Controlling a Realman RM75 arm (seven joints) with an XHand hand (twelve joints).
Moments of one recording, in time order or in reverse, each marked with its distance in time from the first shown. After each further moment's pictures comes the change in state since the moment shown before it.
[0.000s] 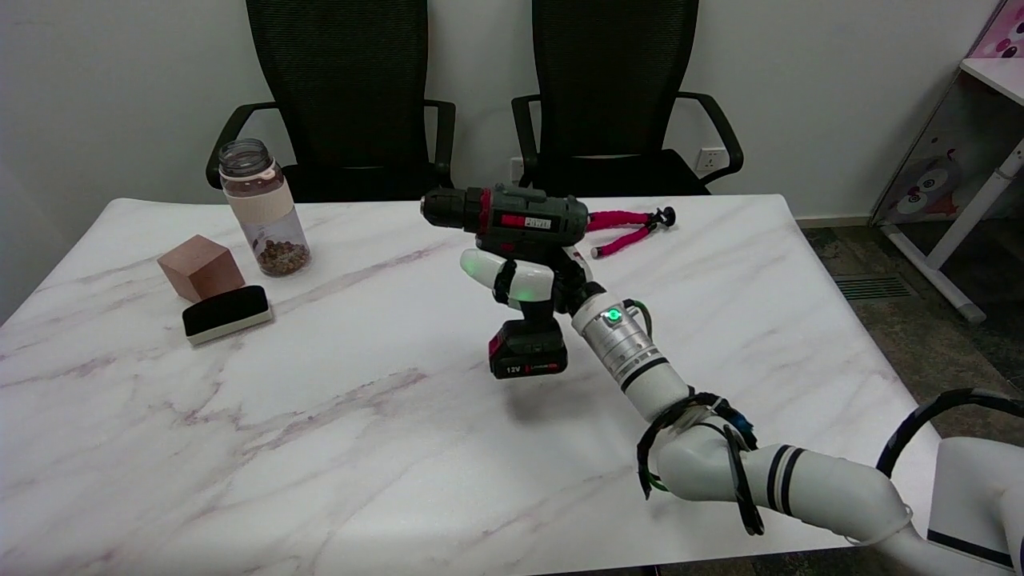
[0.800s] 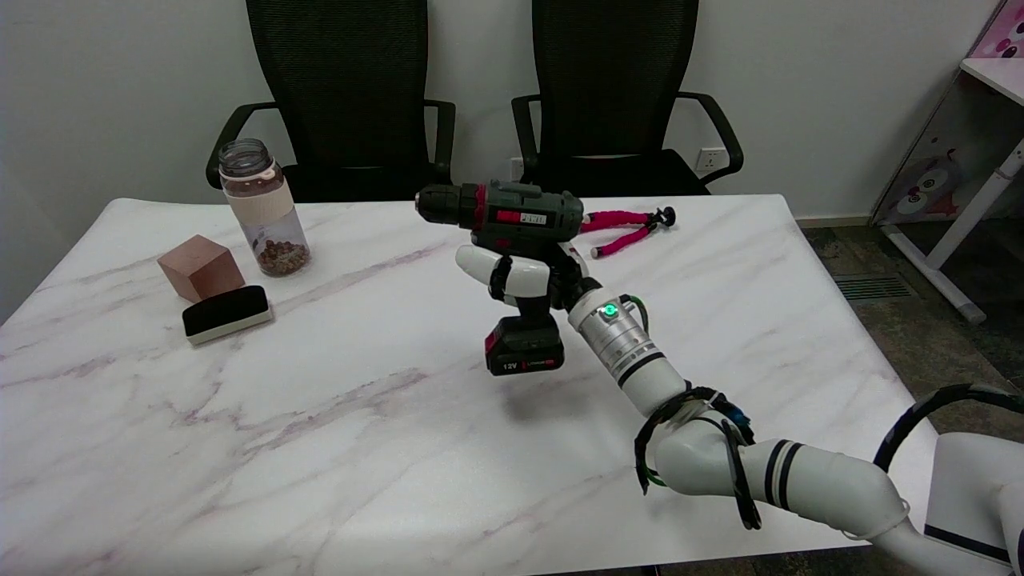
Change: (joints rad) arm 0.015 0.000 -0.001 -0.007 0.000 -0.020 0.001
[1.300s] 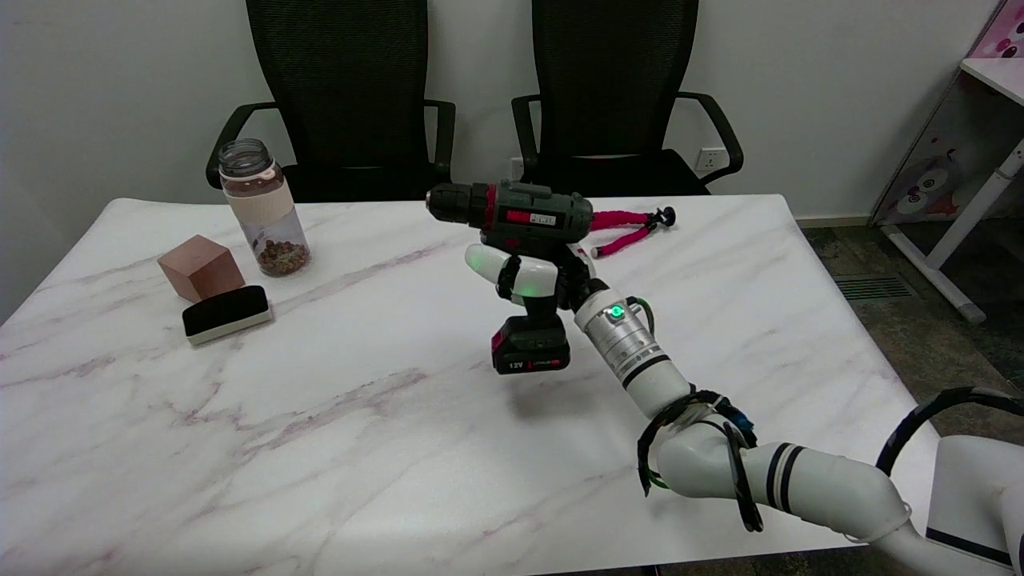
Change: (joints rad) arm -0.009 0.000 0.005 0.014 0.014 0.026 0.000
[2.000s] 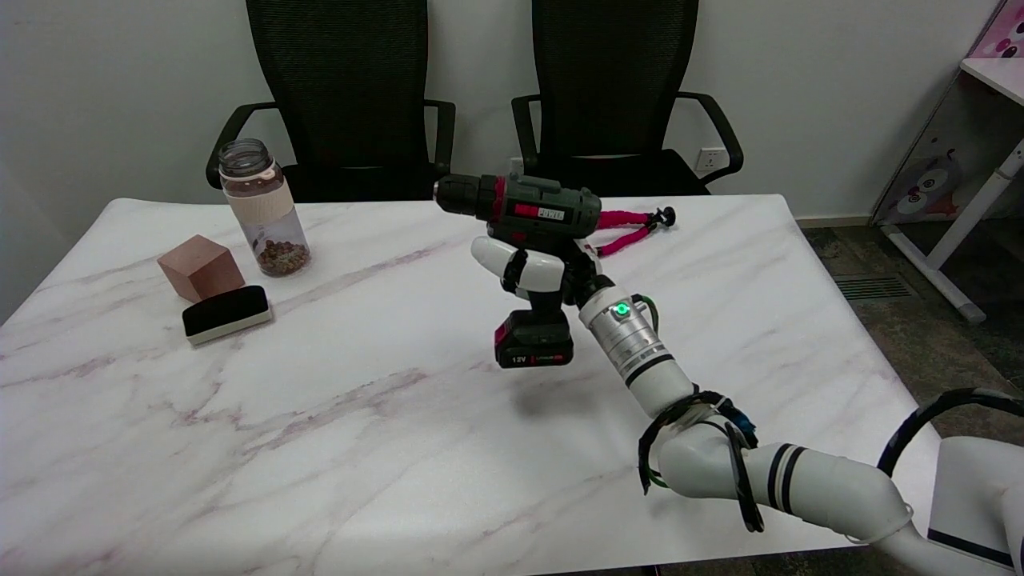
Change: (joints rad) arm -0.004 0.002 0.004 -0.003 0.012 0.034 -0.003
